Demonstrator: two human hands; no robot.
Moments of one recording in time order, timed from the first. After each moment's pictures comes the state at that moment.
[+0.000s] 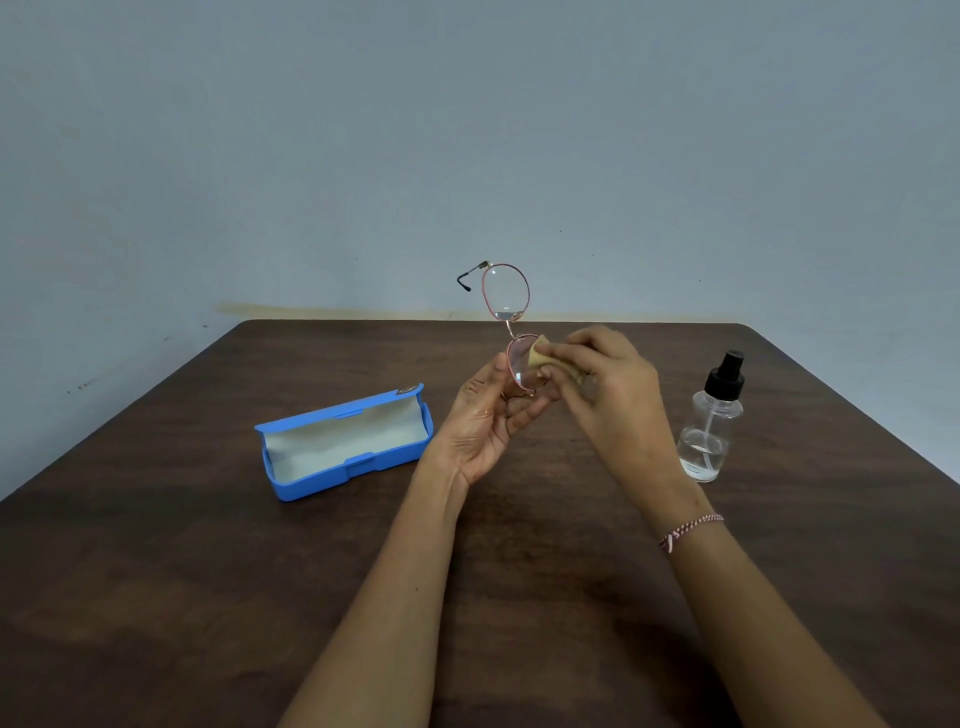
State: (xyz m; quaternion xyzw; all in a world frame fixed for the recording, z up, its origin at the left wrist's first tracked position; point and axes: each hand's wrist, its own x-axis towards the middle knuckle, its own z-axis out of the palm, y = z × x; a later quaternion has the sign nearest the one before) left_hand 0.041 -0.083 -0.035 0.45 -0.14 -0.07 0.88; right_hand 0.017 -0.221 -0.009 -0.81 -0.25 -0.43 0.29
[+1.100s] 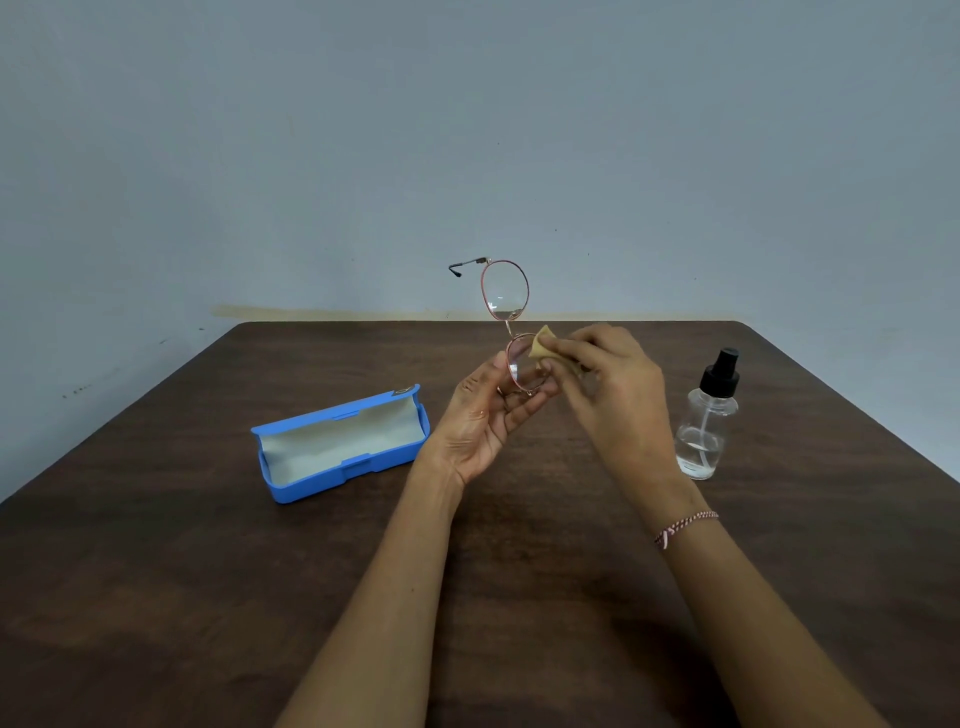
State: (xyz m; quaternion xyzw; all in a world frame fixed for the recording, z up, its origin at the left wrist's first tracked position) left_hand 0.041 -0.080 -0.036 0.42 -0.19 -0.10 0.88; right_hand 0.014 -0.222 -0.008 -0.81 -0.22 -0.46 0.29
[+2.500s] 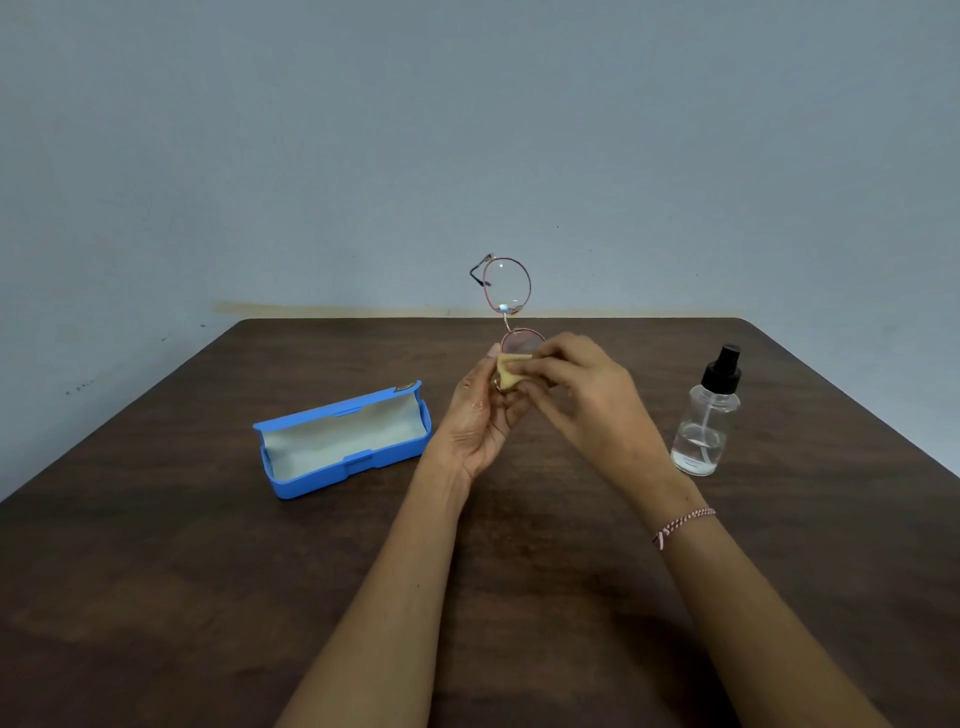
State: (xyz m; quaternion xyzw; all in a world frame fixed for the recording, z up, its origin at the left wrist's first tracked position) left_hand 0.044 -0.084 -0.035 0.42 -0.09 -0.06 0.90; right_hand 0.014 -0.217 -0.013 -0.82 -0.32 -0.39 0.25
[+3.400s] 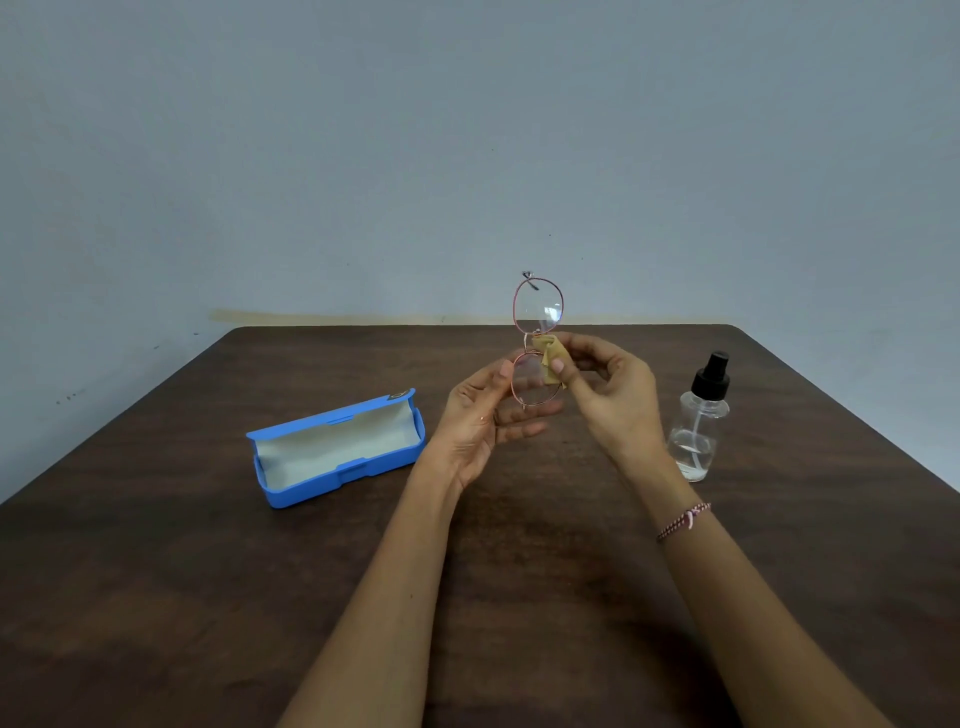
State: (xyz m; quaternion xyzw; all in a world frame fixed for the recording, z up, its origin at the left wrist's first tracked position) left_hand 0.038 -0.083 -0.036 0.50 -0.15 -0.07 0.85; right_hand 0.019 -0.225 -0.009 -0.73 -0.15 -0.25 0.61
